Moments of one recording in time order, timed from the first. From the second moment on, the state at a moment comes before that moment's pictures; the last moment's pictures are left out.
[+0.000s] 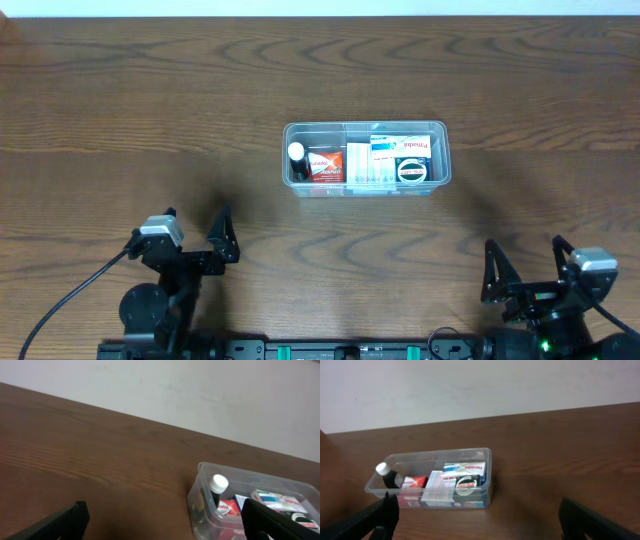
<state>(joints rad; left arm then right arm) -0.01 0.06 0.28 -0.40 0.10 -0.29 -0.10 0.14 0.79 -0.91 -0.24 0.17</state>
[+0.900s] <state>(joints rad) -0.01 0.06 0.09 -0.22 0.10 -0.17 -0.10 0.14 0.54 -0.66 -0.24 0.15</state>
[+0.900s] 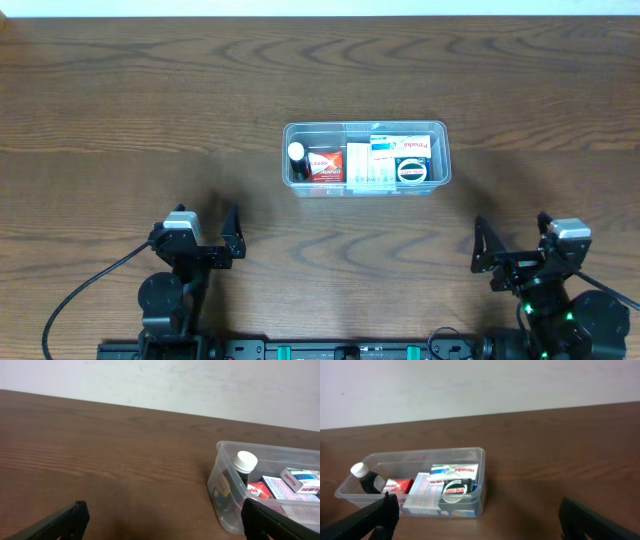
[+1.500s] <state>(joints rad) -0.01 0.07 0.09 -0.28 -0.01 -0.16 -0.10 0.14 0.51 -0.60 -0.13 0.15</state>
